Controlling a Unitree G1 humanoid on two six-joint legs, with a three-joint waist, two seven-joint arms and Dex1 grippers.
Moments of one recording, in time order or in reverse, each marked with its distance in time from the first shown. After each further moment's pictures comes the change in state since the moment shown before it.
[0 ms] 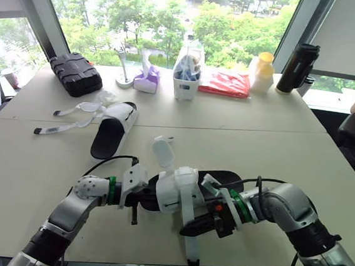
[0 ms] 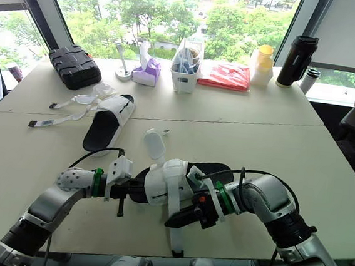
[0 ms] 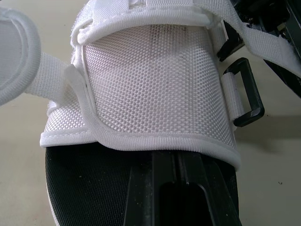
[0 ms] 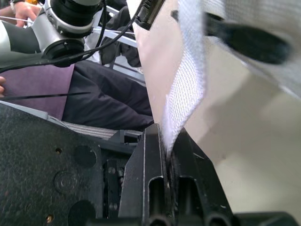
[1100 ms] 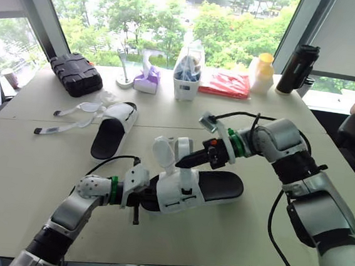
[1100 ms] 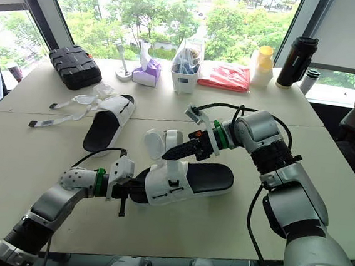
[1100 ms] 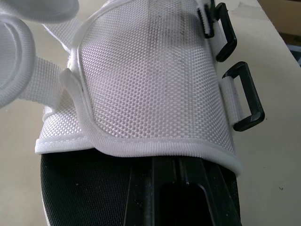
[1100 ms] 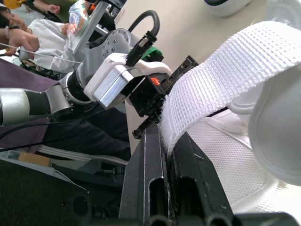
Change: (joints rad) left arm -0.013 -0.011 -0.008 0.019 0.002 -0.006 -0.012; right arm -0.596 0.103 0.090 0.580 -0.164 -0.081 0.230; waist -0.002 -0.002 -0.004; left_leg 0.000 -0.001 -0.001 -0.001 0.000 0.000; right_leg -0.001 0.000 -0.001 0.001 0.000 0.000
